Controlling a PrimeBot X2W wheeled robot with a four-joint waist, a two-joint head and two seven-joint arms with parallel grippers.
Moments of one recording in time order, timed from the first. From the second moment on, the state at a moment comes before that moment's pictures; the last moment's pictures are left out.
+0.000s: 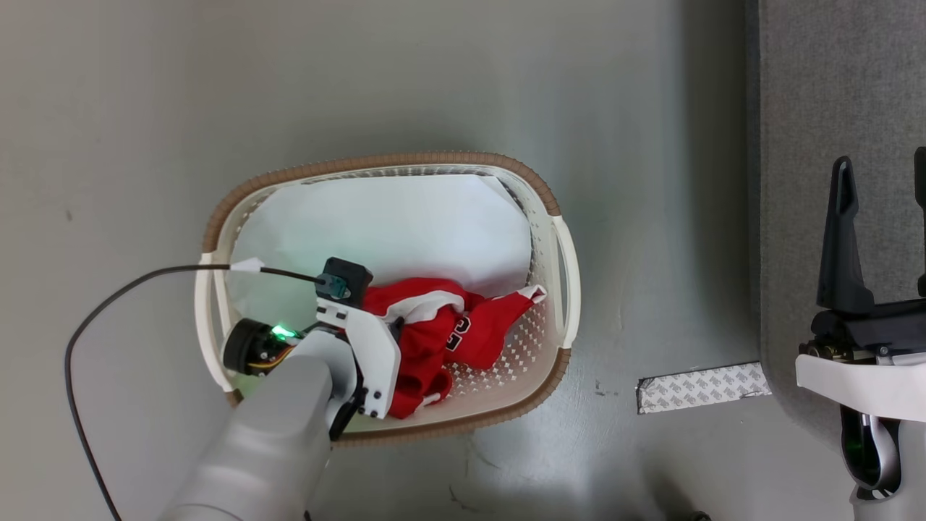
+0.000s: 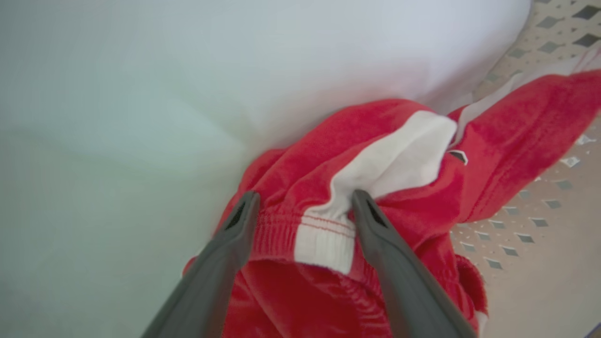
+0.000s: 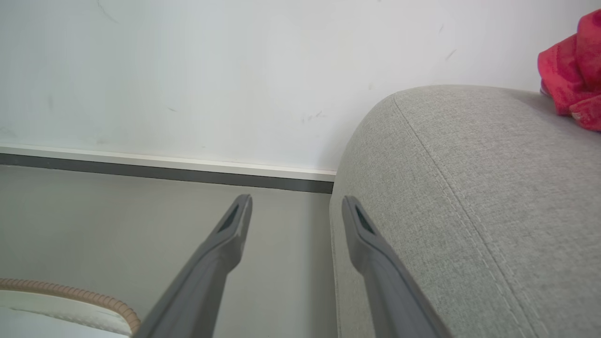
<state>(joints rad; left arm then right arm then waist) -0.92 0.05 -0.75 1.25 -0.47 -0.06 0.00 -0.35 -0.05 -0.05 -0.07 0.15 0.13 -0.26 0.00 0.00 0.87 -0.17</state>
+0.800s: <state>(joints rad) -0.82 0.05 -0.81 1.09 -0.63 -0.12 -0.08 -0.34 -0.05 -0.07 0.00 0.15 0.13 -0.26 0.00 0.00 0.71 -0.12</state>
